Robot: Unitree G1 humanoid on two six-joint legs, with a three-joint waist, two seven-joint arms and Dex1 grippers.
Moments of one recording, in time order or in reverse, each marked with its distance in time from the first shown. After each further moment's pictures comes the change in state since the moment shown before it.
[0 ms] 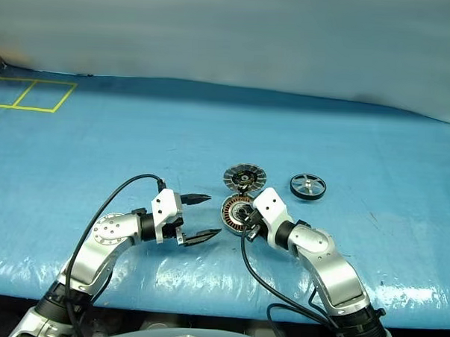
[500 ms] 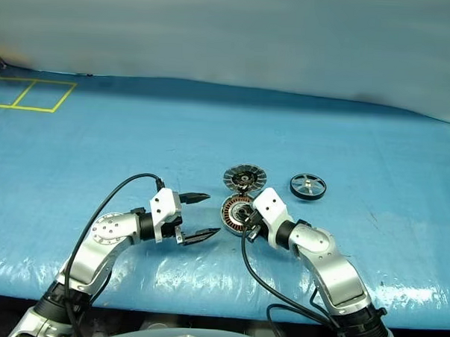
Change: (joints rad) left arm 0.000 0.001 0.007 -0.004 -0.005 0.001 0.000; right arm -0.001 -0.012 0.002 -0.002 -0.006 -0.016 0.017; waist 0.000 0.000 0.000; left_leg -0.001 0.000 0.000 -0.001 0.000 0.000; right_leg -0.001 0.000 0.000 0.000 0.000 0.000
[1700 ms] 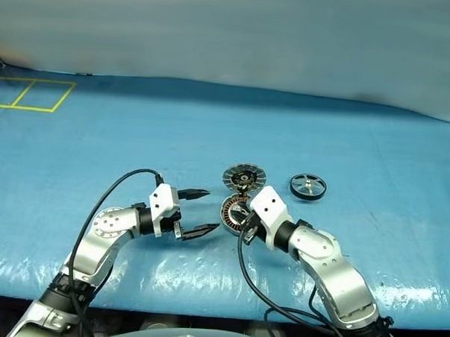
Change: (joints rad) left arm -0.036 -0.010 0.018 0.093 -0.015 -0.062 -0.043; right arm 0.018 -0.005 0.001 -0.158 0.026 0.078 -0.019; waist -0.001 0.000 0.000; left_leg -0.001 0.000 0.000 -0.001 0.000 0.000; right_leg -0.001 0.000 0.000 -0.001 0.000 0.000
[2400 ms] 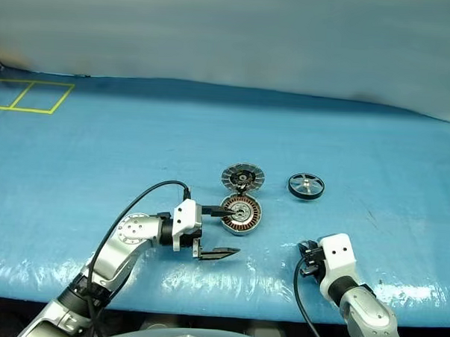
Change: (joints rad) left arm -0.033 -0.048 -0.135 0.008 -0.001 -0.021 -0.078; right arm 0.480 0.108 -0.352 -0.045 -0.005 -0.129 -0.115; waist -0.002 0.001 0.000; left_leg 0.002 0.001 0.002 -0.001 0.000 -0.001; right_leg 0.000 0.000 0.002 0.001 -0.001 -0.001
